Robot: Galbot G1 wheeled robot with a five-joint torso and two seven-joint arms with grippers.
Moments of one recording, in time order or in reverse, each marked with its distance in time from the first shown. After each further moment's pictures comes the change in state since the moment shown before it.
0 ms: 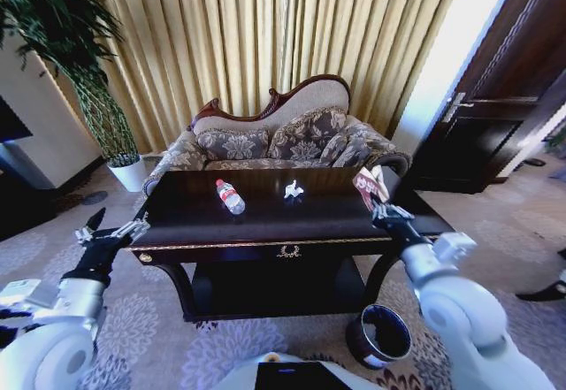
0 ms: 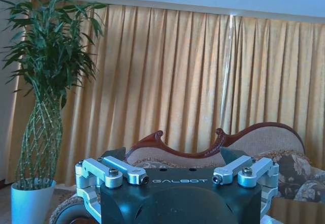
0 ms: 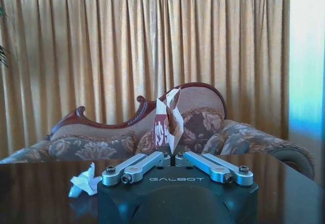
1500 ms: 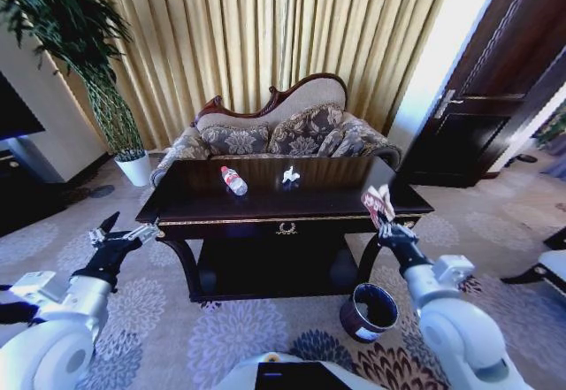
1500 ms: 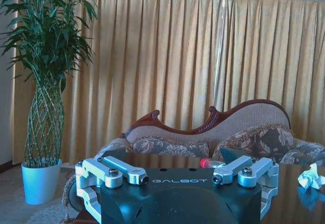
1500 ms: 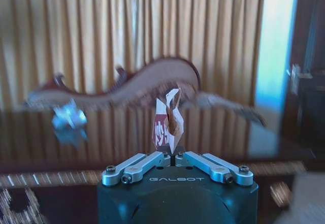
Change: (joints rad) left arm -0.009 0.014 -0.008 -0.011 0.000 0.123 0.009; right arm -0.154 0.073 0.019 -0.184 -0.133 0.166 -0.081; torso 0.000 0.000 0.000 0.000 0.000
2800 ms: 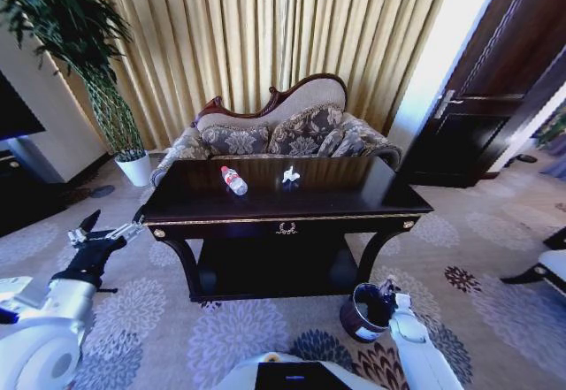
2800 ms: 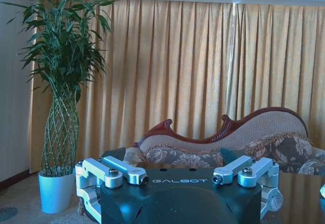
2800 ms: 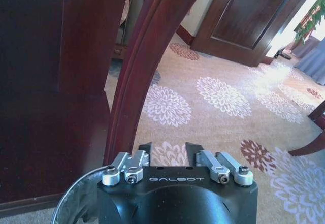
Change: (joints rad) left arm 0.028 -0.019 -0.073 0.001 -0.011 -0.040 0.010; right arm 0.483 0.061 -0.063 -1.174 -0.418 0.170 0.001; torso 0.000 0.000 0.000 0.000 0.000
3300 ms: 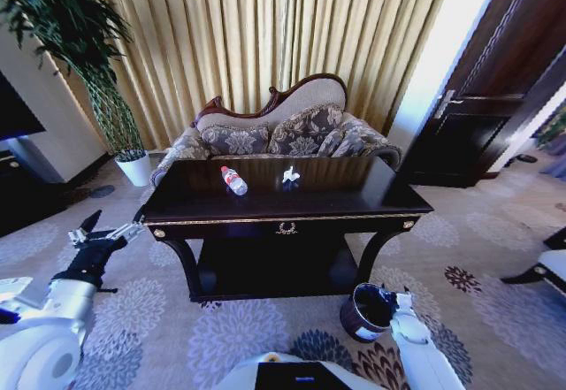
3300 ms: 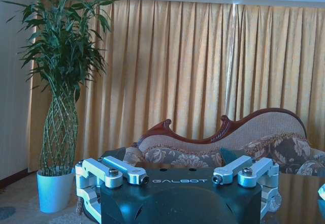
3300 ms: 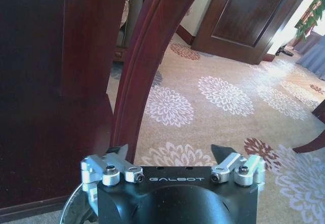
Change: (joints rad) left arm -0.001 -0.005 0.004 0.000 -0.001 0.000 0.003; right arm -0.017 -0.005 -0.004 0.023 0.047 -0.001 -0.002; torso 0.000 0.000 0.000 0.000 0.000
